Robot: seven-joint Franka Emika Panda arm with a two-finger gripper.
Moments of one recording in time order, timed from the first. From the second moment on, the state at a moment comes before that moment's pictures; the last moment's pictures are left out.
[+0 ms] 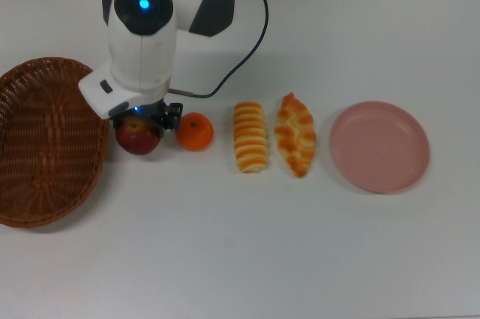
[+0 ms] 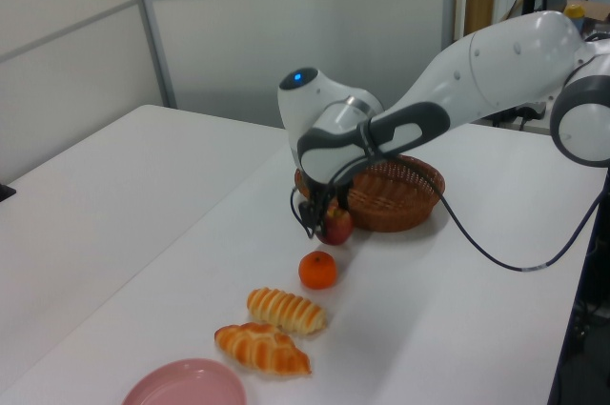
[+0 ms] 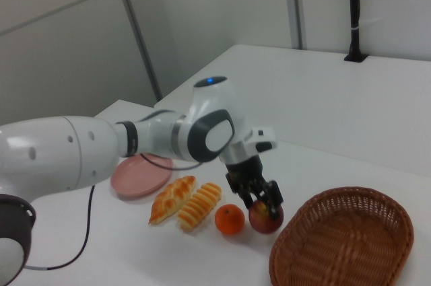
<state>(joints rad) -0.02 0.43 -0.02 -1.62 -0.22 2.07 0.14</state>
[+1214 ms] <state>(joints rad) -0.28 0.47 -0.03 -1.59 -0.23 2.07 -0.08</state>
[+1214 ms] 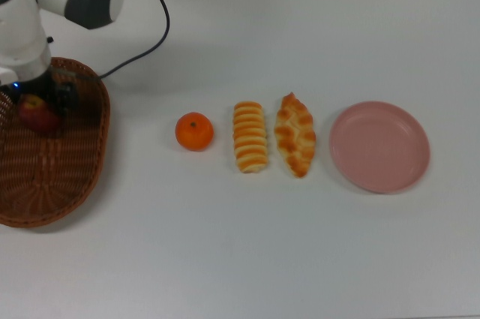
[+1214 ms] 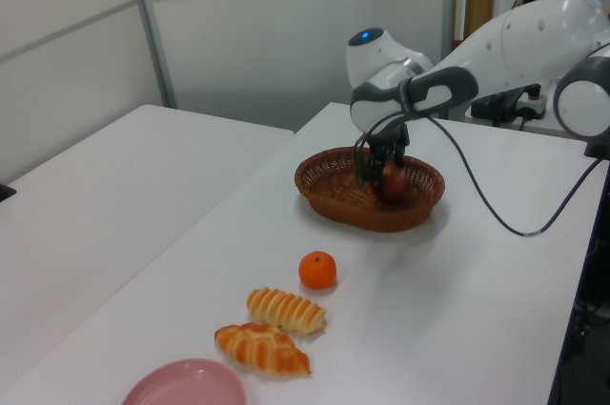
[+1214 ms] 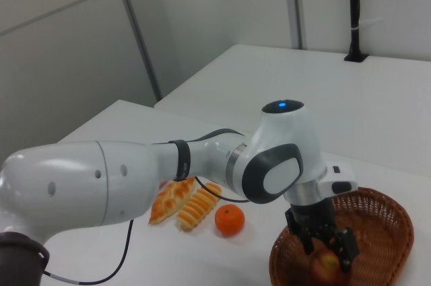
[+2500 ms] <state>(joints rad) 0.21 0.44 0.01 -1.61 -0.09 1.99 0.13</state>
